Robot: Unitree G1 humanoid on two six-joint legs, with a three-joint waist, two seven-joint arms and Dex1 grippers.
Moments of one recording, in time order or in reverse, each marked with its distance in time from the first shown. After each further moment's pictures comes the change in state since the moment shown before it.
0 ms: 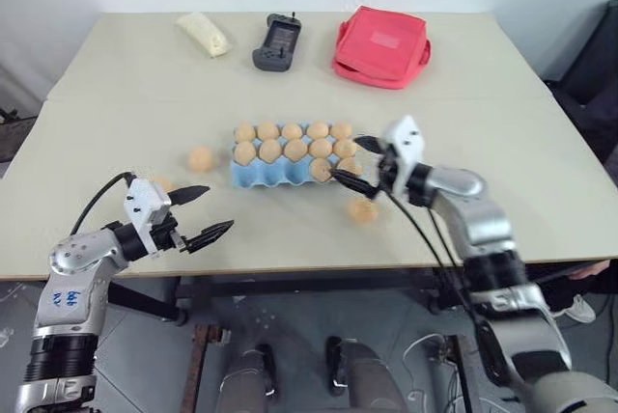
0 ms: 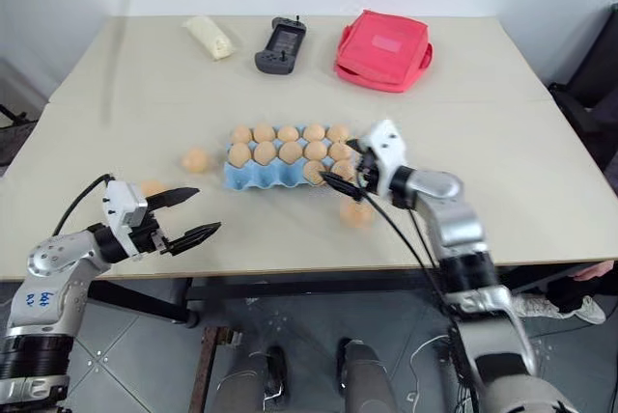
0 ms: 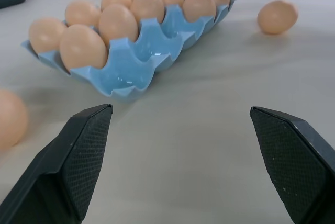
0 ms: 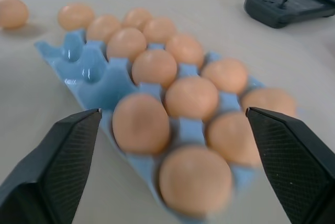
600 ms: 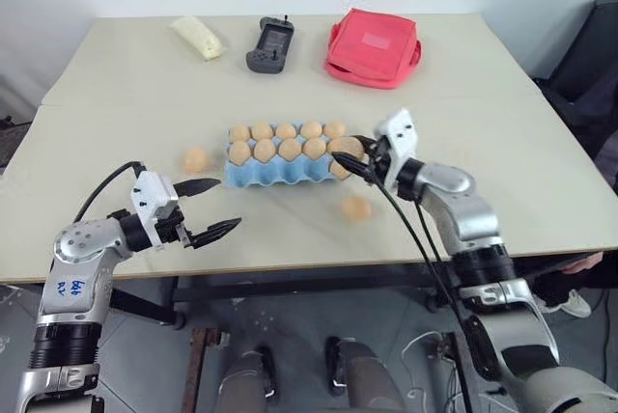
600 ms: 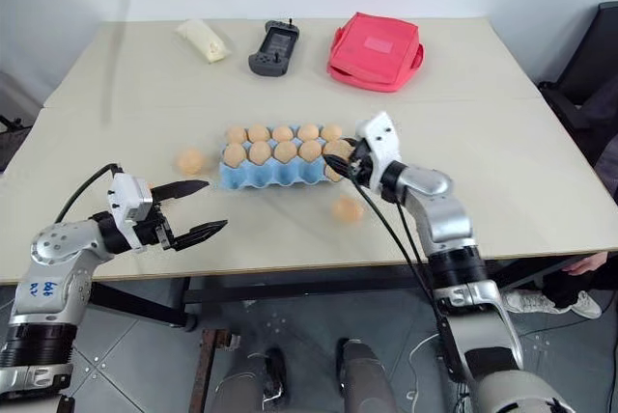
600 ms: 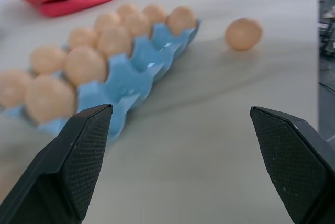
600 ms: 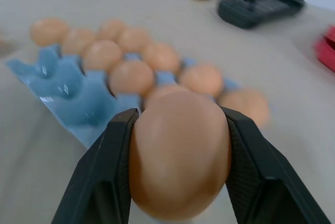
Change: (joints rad) left arm -0.002 0.026 0.017 0.002 -0.001 -0.015 -0.050; right arm -0.176 0.139 0.049 0.179 -0.041 -0.006 -0.143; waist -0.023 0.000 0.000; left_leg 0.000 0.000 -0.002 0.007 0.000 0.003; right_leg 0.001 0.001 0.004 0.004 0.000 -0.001
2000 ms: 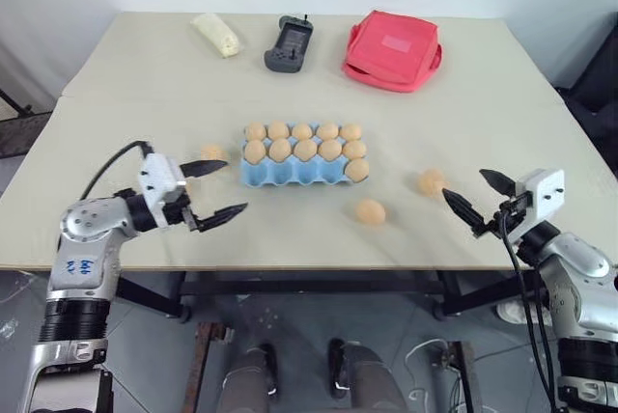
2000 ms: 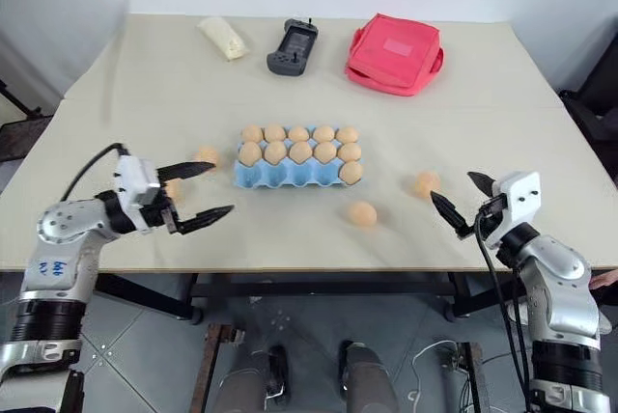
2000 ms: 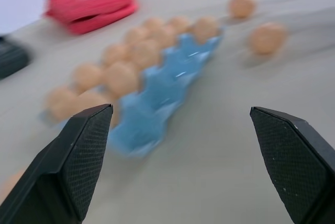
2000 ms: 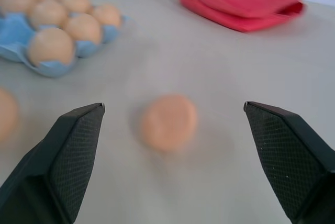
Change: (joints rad) left arm -0.175 -0.021 -0.117 0.069 0.042 -0.104 -0.071; right arm 0.631 -0.264 -0.409 -0.285 0.185 -0.137 -0.009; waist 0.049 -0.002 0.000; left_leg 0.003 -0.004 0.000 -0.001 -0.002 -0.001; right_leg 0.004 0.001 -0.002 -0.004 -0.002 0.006
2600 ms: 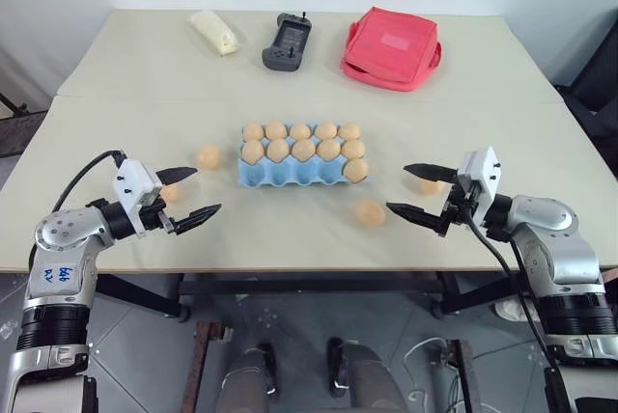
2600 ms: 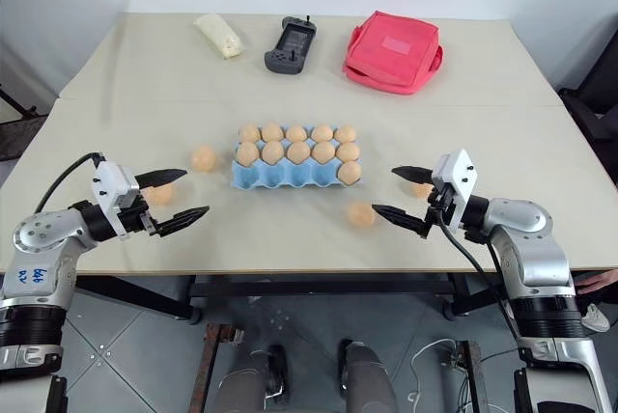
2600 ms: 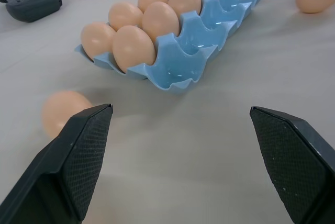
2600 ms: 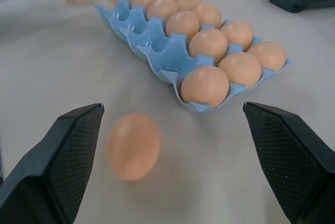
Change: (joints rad) left arm 0.059 0.077 0.104 0.122 0.026 0.009 0.064; right arm -0.253 -0.088 0.249 0.037 0.025 0.053 0.393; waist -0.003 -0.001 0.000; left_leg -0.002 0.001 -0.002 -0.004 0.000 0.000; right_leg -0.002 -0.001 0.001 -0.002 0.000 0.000
